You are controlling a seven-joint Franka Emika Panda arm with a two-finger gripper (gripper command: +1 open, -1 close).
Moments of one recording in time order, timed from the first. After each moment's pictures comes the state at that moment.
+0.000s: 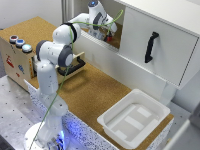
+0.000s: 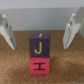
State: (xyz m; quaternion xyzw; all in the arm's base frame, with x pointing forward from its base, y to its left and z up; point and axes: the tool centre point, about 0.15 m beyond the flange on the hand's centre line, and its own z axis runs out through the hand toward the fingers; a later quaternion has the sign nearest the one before) arm 0.667 0.108 0.504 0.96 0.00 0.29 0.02
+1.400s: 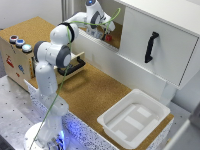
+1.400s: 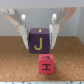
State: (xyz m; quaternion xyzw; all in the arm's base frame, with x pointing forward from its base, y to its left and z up) arm 0.605 0.134 0.543 0.95 0.02 0.32 0.02
